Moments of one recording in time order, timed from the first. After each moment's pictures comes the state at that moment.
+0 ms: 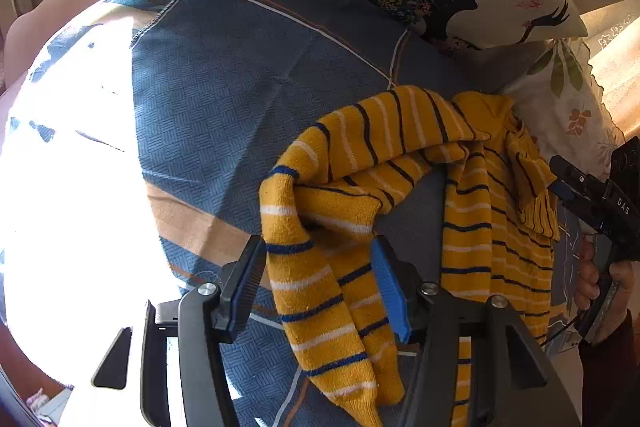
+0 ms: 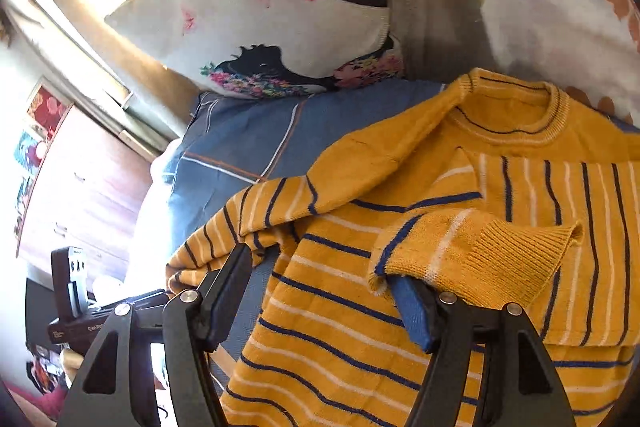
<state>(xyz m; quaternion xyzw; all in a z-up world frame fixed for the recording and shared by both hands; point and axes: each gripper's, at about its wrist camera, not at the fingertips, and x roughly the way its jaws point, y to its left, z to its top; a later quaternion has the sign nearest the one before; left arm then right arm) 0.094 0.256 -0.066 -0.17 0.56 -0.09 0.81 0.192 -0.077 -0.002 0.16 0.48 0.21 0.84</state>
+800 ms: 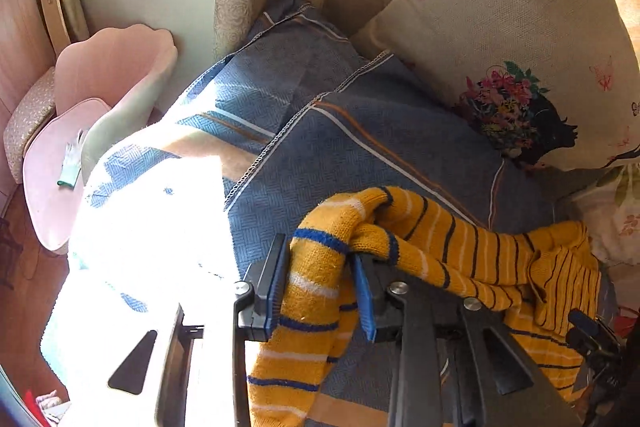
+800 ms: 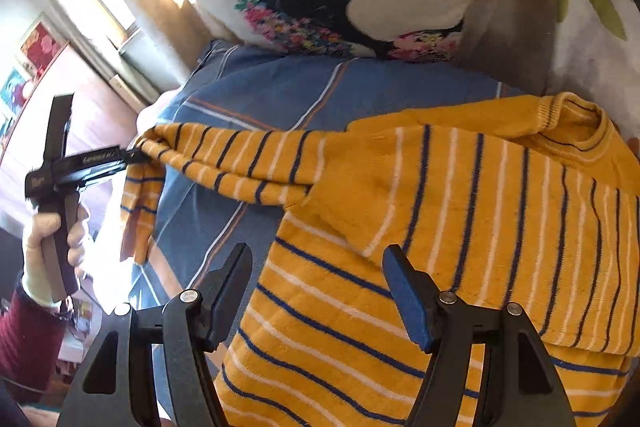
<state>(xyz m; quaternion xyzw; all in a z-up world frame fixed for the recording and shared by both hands) 0.187 0.332 -0.034 -0.16 0.51 0.03 0.85 0.187 -0.005 -0.016 0.06 0.50 0.22 0.84</state>
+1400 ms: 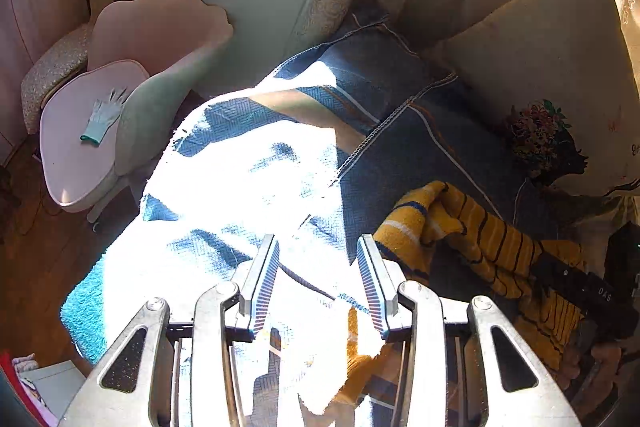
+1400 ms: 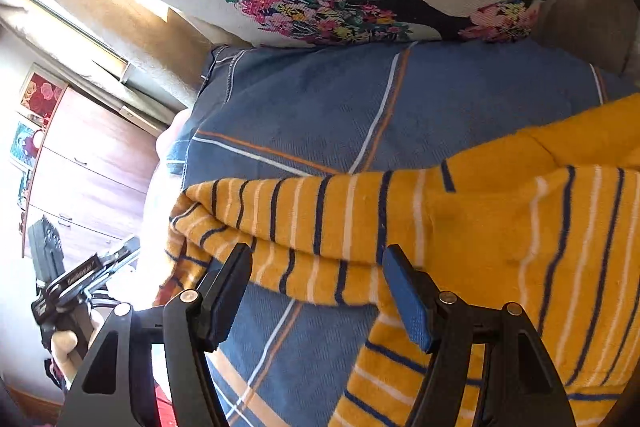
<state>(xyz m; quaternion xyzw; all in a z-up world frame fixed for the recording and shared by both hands) 0.109 0.417 -0.049 -0.23 0.50 0.07 0.83 0.269 0.082 -0.047 0.15 0.54 0.24 0.79</state>
